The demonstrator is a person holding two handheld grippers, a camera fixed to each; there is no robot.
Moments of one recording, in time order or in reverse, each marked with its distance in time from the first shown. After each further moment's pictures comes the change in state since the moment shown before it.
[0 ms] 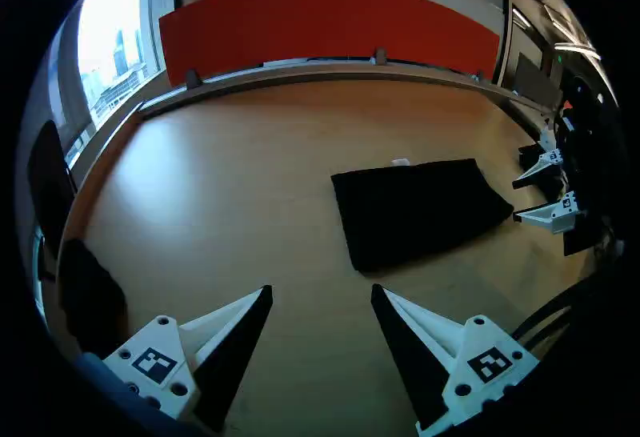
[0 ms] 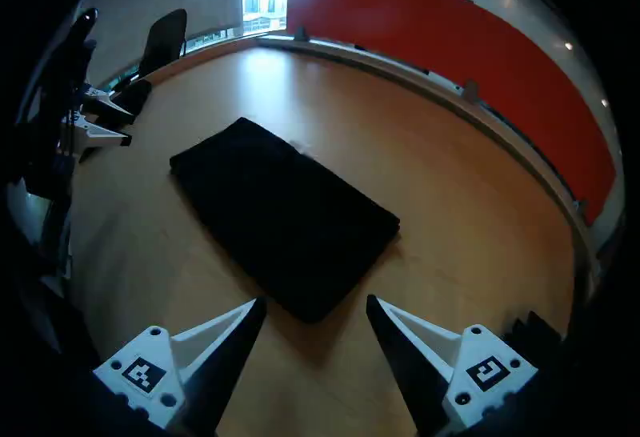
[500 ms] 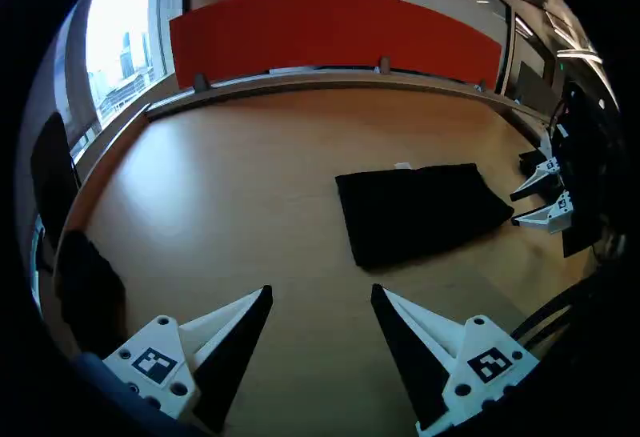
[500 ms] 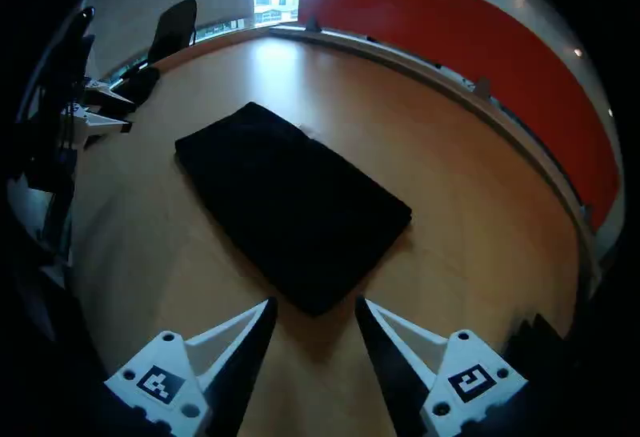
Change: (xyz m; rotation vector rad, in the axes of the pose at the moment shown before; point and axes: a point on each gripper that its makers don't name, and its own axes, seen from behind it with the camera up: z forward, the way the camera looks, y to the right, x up) left arm -0.007 -0.001 -0.004 0.012 0.054 -0.023; right arm -0.009 -0.002 0.008 0.031 -0.032 -0.031
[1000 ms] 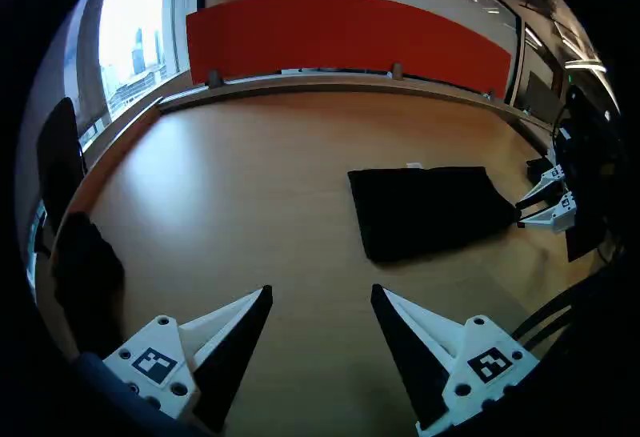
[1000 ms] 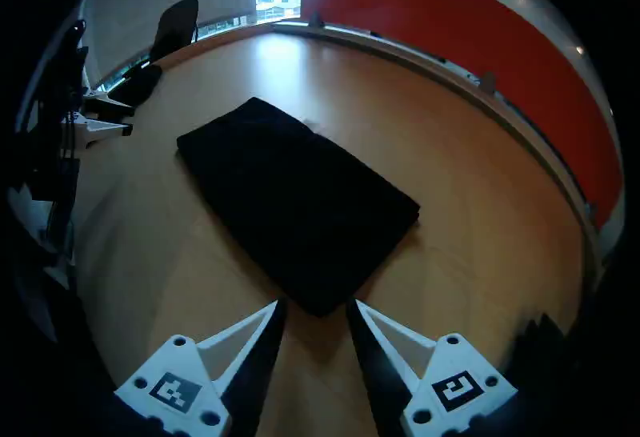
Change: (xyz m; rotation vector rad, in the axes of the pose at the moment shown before) left arm -0.016 -0.009 0.002 0.035 0.028 -0.046; right arm -0.002 -0.003 0.005 0.026 -0.021 0.004
